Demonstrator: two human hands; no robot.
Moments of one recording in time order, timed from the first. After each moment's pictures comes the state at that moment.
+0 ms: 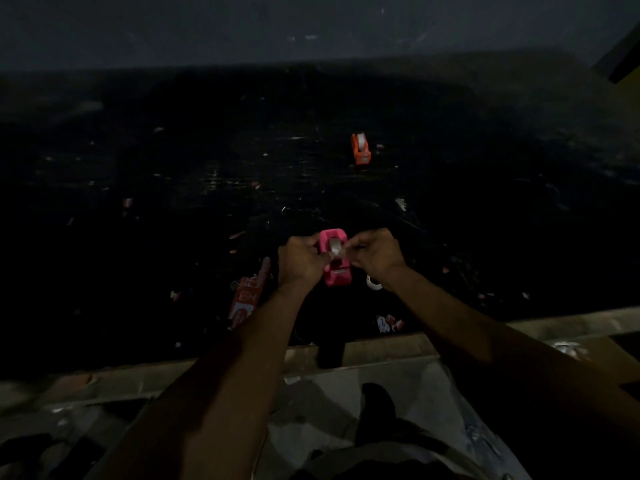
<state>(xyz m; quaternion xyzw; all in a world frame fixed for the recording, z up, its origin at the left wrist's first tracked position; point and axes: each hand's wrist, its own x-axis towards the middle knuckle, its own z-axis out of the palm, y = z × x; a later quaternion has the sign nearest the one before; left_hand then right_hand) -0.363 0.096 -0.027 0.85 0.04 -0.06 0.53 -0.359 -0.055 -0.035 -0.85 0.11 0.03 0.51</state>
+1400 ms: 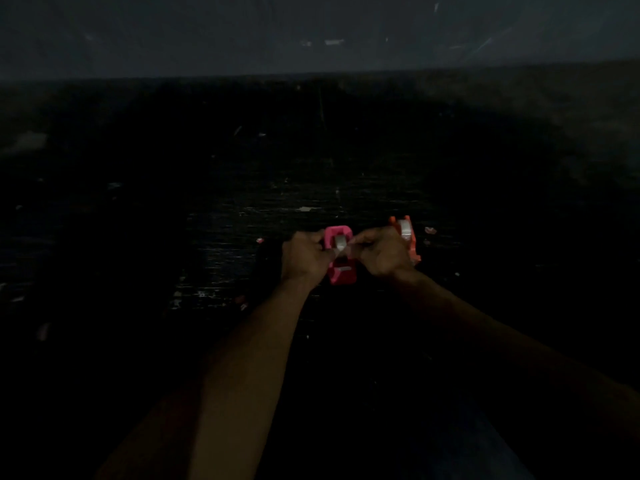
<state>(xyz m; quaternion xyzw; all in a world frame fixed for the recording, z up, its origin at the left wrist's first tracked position) -0.011 0.075 -0.056 0.84 0.09 -0.11 0.52 -0.011 -0.072 -0.057 -0.89 0.06 0.05 0.44</state>
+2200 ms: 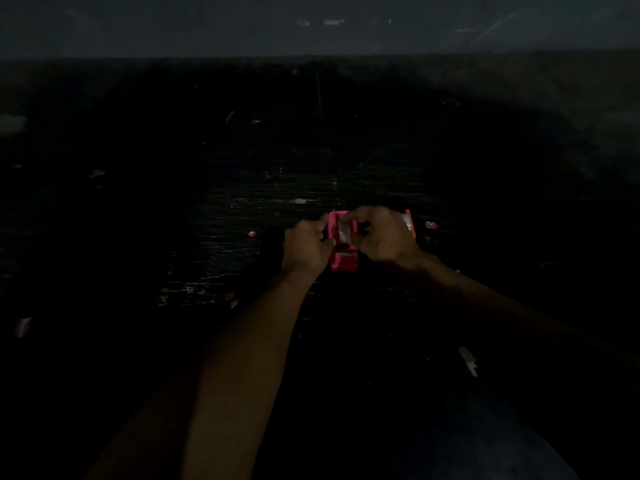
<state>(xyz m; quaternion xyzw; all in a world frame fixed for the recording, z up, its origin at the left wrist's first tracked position) 0.002 0.065 -0.060 0.90 0.05 -0.09 0.43 0.002 -0.080 -0.033 -0.94 -0.07 0.03 0.34</state>
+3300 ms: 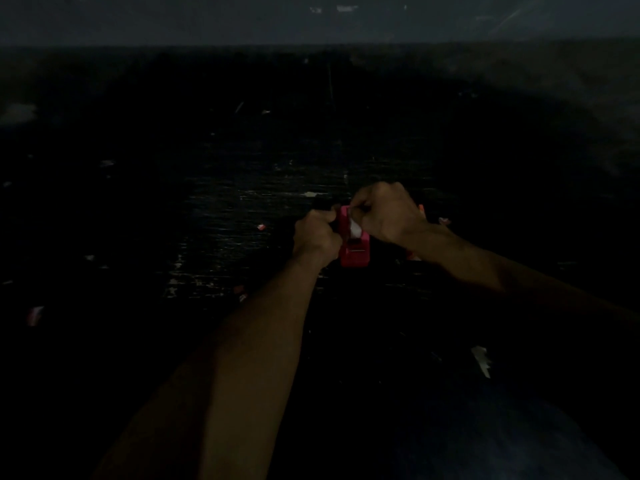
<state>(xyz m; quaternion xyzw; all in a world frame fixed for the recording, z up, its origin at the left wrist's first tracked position) 0.018 0.064 -0.063 0.84 0.12 -0.18 0.50 0.025 -0.070 -0.013 -0.96 -0.08 0.07 0.26</state>
